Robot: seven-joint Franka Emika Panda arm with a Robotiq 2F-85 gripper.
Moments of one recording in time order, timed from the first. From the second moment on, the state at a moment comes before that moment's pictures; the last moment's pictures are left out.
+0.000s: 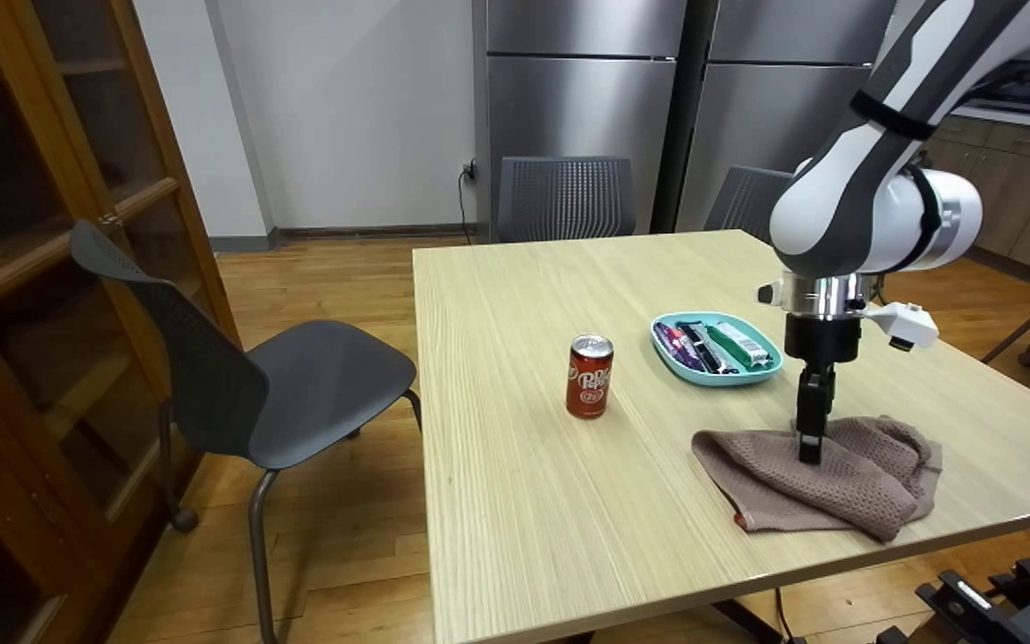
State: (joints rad) arm -0.23 0.69 0.03 -2.21 -0.03 2.53 -0.80
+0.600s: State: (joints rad) arm -0.23 0.69 0.03 -2.20 -0.03 2.52 -0.80
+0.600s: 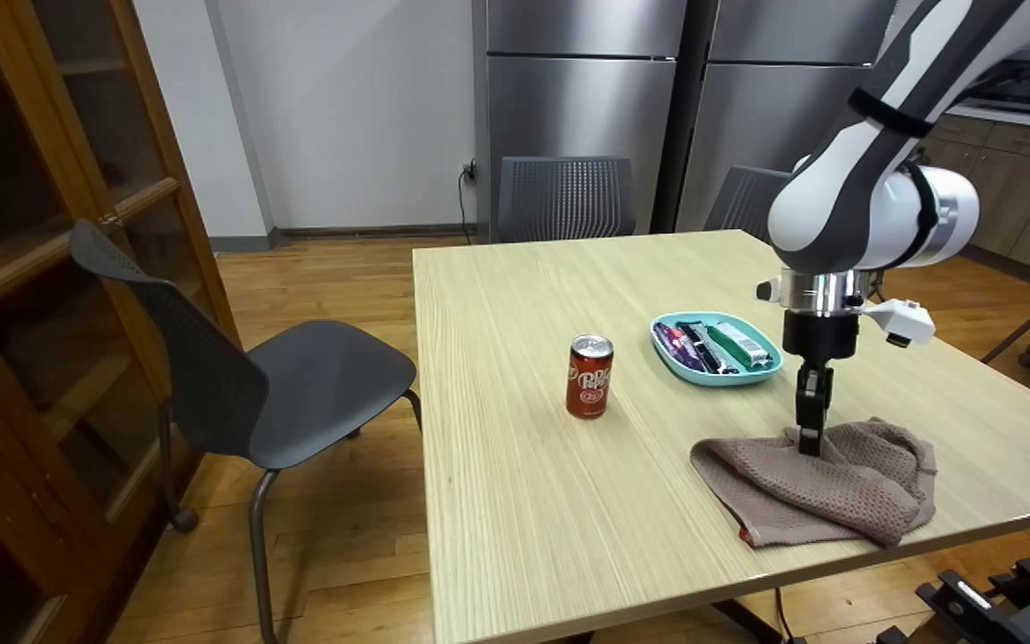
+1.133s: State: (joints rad) arm -0.23 0.69 0.03 -2.19 -0.03 2.51 -0.79
